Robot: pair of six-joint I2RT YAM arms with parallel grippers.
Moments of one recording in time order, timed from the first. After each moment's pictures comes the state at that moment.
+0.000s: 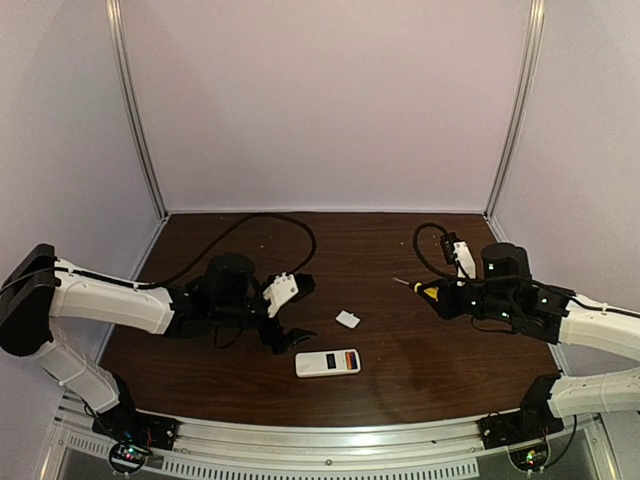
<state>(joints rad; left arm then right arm) -0.93 1.48 0.71 0.25 0.19 0.28 0.69 0.94 0.55 -0.09 -0.02 0.39</state>
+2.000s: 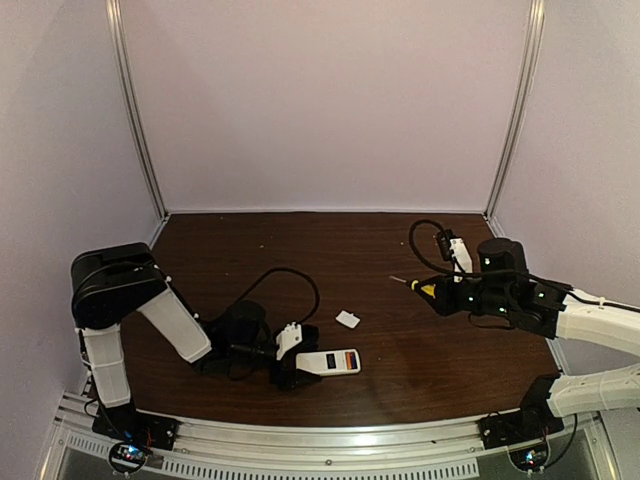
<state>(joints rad) -0.93 1.94 0.54 0.87 0.47 0.27 0.68 0.98 0.59 -0.10 -0.04 0.39</state>
